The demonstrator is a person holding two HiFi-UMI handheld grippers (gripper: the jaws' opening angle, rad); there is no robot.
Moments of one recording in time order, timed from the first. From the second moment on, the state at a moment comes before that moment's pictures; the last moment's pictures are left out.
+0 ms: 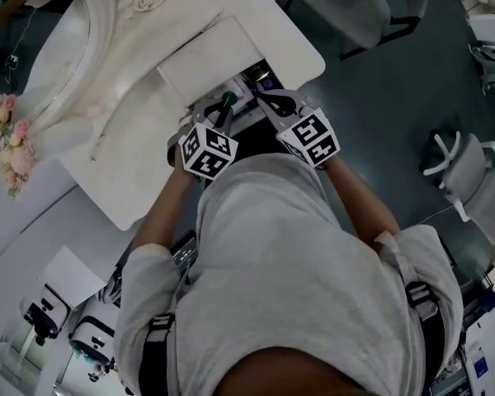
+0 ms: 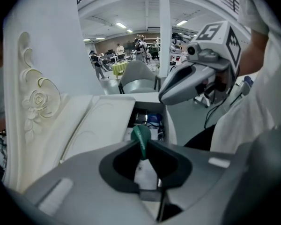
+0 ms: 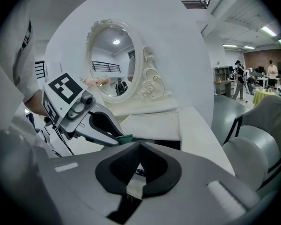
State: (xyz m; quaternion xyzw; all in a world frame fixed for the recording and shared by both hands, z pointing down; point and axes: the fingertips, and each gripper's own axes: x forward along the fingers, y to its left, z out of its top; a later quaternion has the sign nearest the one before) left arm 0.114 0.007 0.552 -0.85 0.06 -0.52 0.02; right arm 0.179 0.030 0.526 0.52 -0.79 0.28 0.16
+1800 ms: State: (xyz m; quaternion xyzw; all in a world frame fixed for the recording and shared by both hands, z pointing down) left arm 0.147 -0.027 0.536 -0.86 0.18 -0.46 -0.05; right arm 0.213 -0.009 0.511 0.46 -0.83 0.25 0.17
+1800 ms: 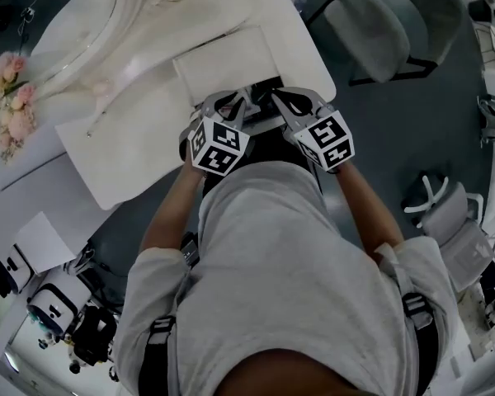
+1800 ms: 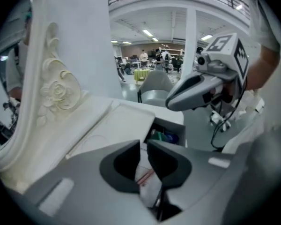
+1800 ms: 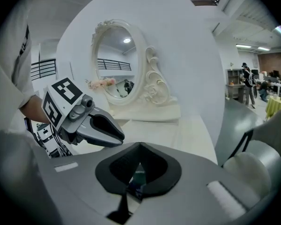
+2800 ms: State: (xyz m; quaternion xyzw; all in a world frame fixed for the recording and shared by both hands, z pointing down) left arm -0.122 -0.095 0.473 -0.79 0.52 -0.26 -0.22; right arm -0.077 -0.104 0.459 0.30 -0.92 0.14 0.21
